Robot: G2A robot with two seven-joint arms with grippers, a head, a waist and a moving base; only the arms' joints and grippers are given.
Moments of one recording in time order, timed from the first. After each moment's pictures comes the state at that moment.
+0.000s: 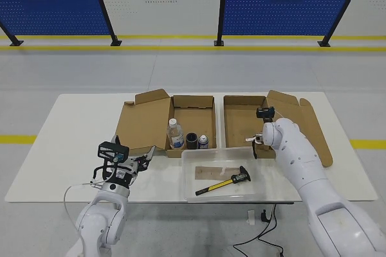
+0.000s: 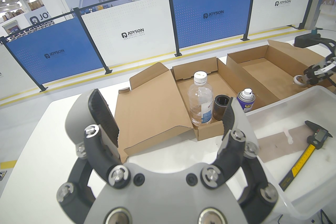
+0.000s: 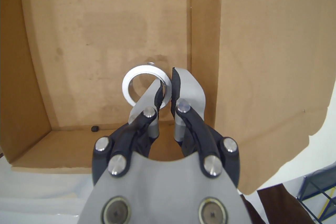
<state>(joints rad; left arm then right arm) 1.70 -1.32 -1.50 -2.05 1.51 -0.03 -0.14 -0.57 -1.38 1.01 -0.66 -1.10 0.23 0.90</state>
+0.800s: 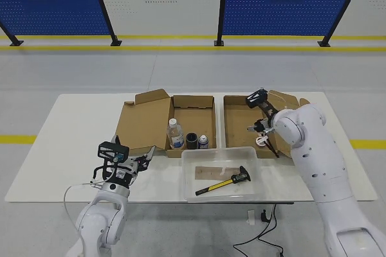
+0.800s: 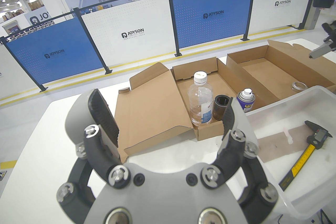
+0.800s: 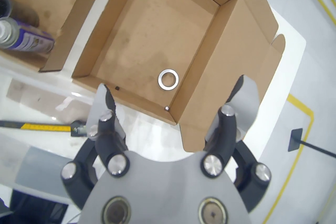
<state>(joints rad) 1.70 -1.32 -1.50 -2.05 1.51 -0.03 -0.14 -0.76 -1.26 1.19 -1.40 -1.24 -0.30 1.23</state>
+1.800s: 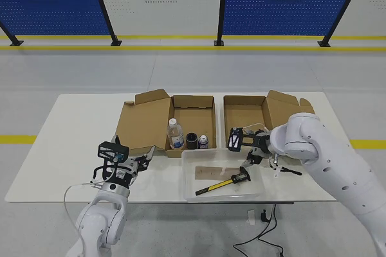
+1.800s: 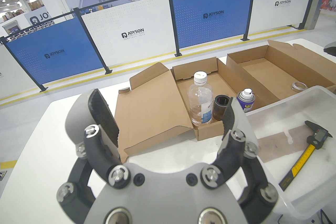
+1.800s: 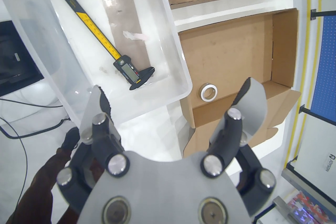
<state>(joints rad) 1.70 -1.32 -1.50 -2.05 1.51 -0.03 -0.14 -0.60 -0.89 0.69 -1.57 -0.77 -0.71 1.11</state>
